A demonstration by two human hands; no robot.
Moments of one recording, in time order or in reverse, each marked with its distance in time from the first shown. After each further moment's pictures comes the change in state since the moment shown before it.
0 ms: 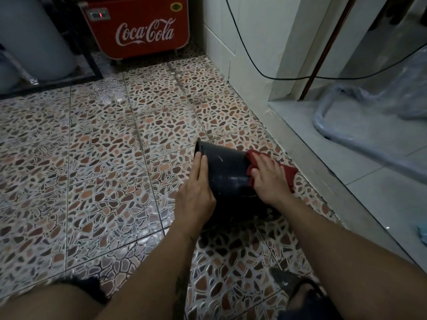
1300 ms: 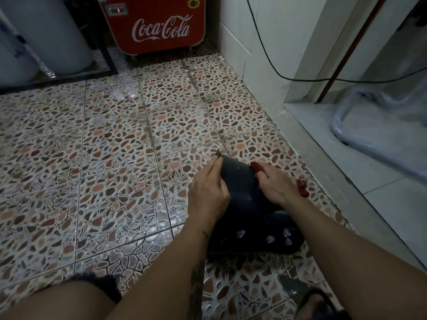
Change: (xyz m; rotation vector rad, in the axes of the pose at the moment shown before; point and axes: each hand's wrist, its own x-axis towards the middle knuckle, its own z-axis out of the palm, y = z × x) left_hand 0.014 -0.001 0.001 -0.211 0.078 -0.093; right_hand 0.012 -0.018 0.001 0.029 -0.140 0.060
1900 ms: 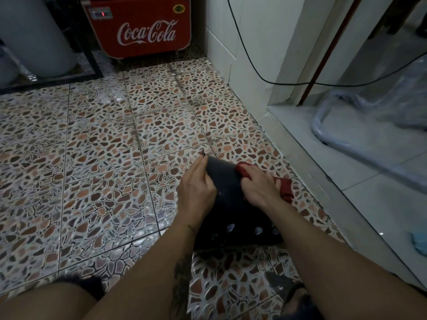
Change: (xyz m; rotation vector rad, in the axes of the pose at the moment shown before) left_hand 0.007 0.005 0.009 -0.138 0.075 -0.042; right_hand -0.029 -0.020 -0.010 0.101 -0.009 0.060
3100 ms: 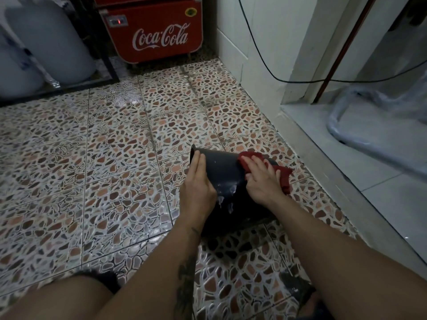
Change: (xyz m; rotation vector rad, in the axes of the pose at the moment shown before) left_hand -0.005 -0.007 -0.026 0.174 0.006 0.021; right_hand 0.020 -0.007 0.021 -0.029 0.032 -0.122
